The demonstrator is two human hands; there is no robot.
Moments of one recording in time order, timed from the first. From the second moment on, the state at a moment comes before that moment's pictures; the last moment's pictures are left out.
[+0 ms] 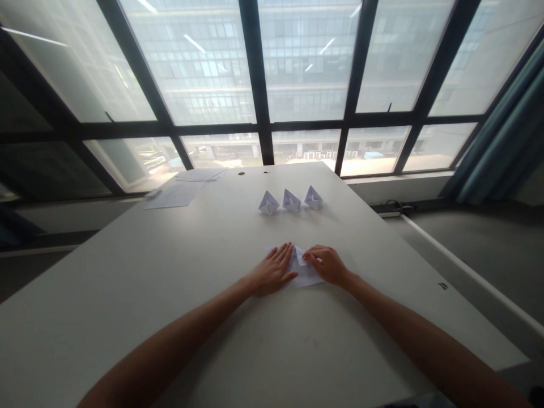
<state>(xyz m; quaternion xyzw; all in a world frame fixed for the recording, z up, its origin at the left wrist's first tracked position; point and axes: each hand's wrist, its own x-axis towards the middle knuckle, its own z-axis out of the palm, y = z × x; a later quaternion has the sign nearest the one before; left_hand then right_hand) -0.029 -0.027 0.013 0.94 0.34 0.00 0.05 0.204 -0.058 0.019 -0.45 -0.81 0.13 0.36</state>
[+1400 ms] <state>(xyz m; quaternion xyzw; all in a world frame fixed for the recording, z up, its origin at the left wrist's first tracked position) -0.027 -0.025 0.012 0.94 0.34 0.05 0.06 0.236 -0.041 0.006 -0.56 -0.81 0.07 0.17</state>
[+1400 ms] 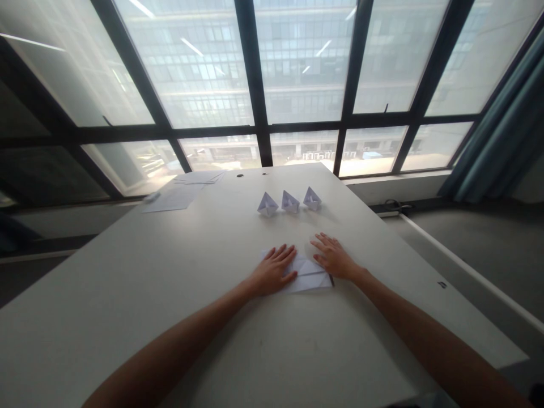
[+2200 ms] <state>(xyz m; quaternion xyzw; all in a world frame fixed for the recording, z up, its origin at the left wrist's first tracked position) -0.026 -0.025 0.010 0.93 0.35 0.06 0.05 0.196 -0.058 0.013 -0.42 -0.88 0.11 0.20</state>
